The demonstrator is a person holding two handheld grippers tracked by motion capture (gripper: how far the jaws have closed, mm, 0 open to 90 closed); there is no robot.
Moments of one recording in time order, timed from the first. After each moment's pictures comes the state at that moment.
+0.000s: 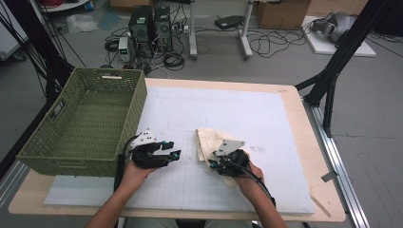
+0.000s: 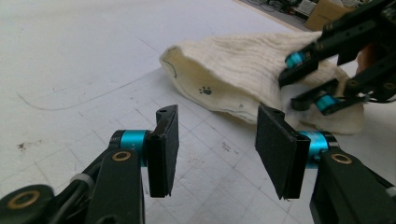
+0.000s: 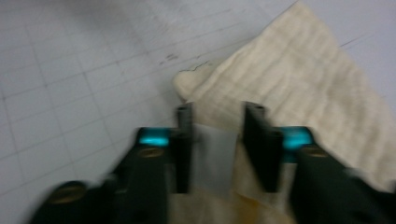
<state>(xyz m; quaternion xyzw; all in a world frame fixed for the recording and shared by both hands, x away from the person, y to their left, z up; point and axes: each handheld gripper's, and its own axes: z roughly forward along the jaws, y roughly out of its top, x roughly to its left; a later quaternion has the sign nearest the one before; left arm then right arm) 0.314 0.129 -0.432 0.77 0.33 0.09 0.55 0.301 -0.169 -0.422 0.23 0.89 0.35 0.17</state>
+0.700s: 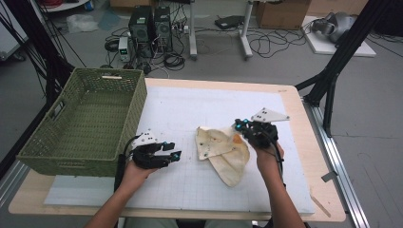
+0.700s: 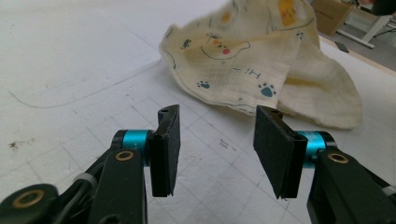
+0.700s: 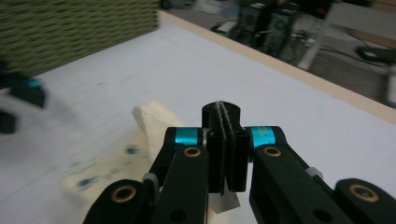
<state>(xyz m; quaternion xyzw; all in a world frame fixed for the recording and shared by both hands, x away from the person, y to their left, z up) 0.314 0.127 -0.433 0.77 0.32 0.08 0.54 0.341 -0.239 -0.356 0.36 0.77 0.46 0.25</state>
